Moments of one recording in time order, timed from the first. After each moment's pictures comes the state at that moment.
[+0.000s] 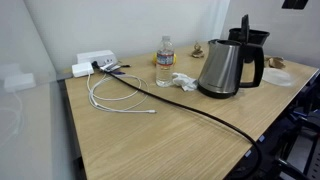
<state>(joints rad) 0.02 -0.65 0.00 -2.54 0.01 1.92 0.03</state>
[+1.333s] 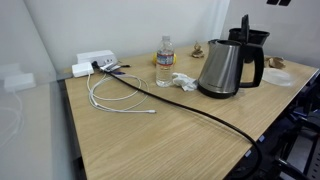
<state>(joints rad) 0.03 -0.62 0.02 -2.53 0.02 2.04 0.03</state>
